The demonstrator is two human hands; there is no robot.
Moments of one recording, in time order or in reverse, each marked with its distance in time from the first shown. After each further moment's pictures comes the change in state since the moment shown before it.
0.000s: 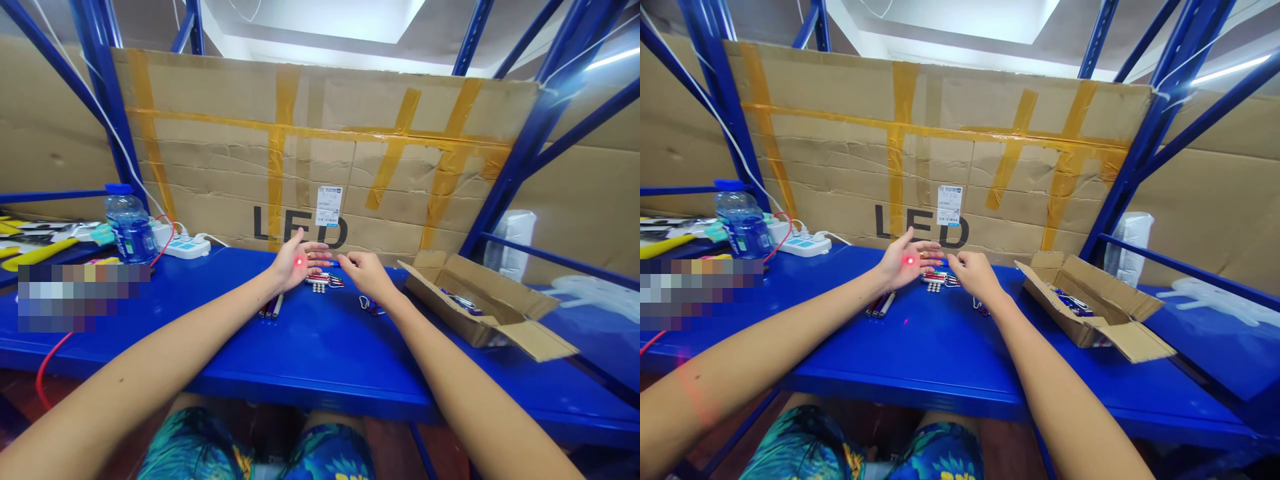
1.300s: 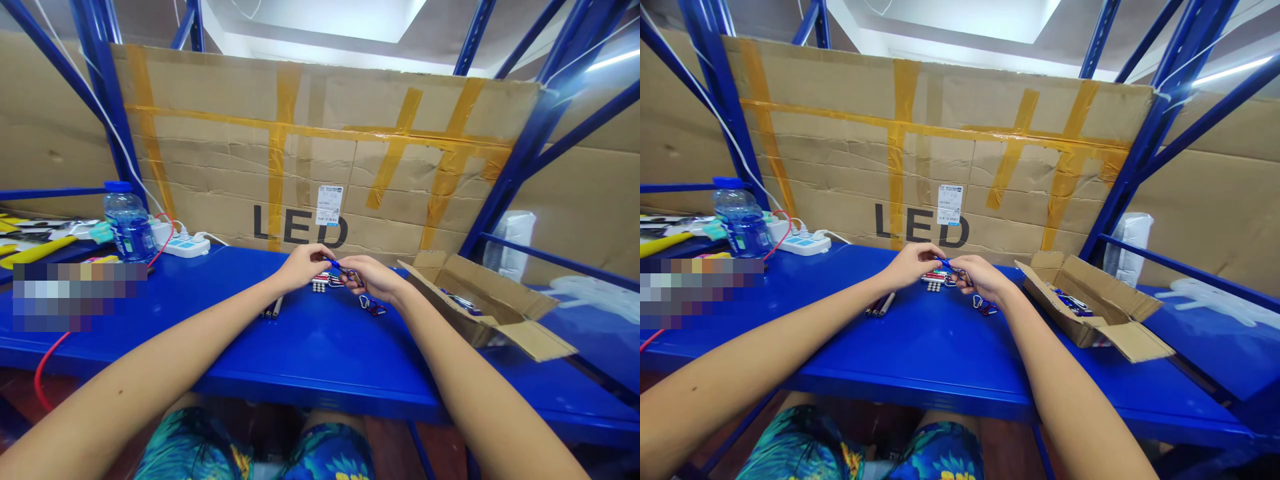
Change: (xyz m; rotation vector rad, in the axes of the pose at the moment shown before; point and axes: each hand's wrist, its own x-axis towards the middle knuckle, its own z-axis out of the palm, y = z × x) left_hand 0.005 -0.014 0.005 0.815 0.009 0.418; right_hand 0.000 0.001 -0.013 0.944 -0.503 0.524
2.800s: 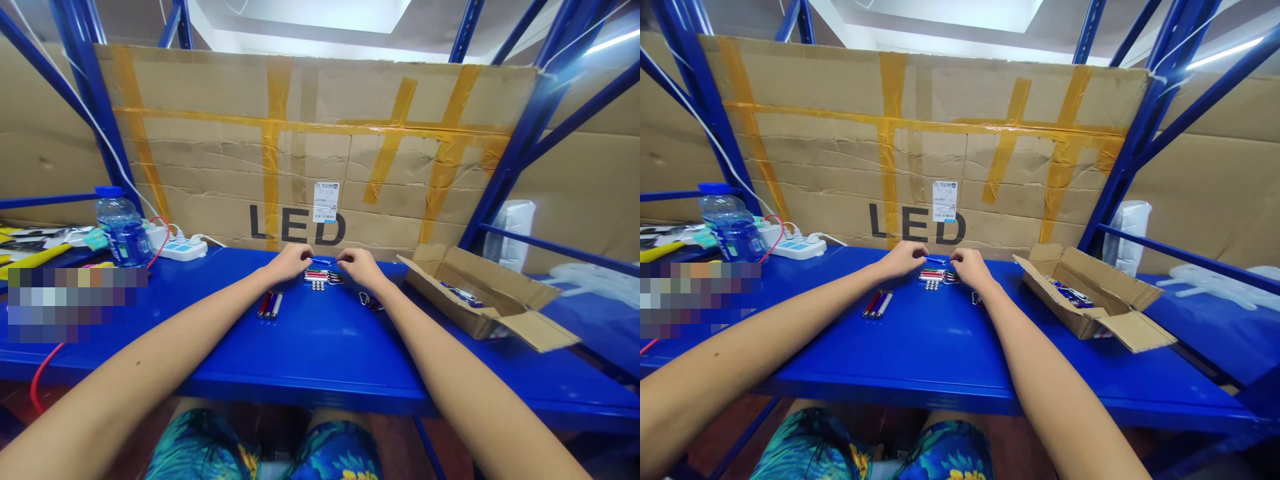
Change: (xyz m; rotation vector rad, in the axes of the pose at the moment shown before) left_hand 0.020 -0.051 -0.035 0.536 -0.020 0.061; right_hand 0.051 0.033 -0.027 -0.939 0.467 -0.394
